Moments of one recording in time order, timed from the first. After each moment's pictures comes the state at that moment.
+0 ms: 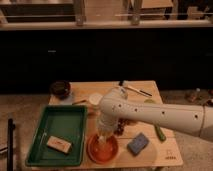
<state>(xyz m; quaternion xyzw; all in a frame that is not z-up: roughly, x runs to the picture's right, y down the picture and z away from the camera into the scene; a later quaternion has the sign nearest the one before) -0.011 0.220 0.708 -0.23 -0.32 -0.58 0.71</state>
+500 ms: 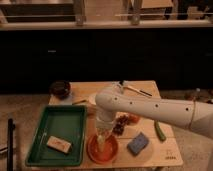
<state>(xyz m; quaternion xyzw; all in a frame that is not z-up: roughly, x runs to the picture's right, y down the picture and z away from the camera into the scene) -0.017 0.223 0.705 -0.28 -0.34 -0.57 0.69</state>
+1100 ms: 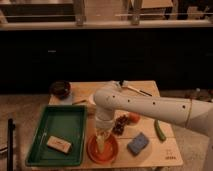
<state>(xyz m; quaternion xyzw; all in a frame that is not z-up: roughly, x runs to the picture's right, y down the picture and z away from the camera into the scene) -0.018 0.224 0.700 -0.30 -0.35 -0.57 0.69</state>
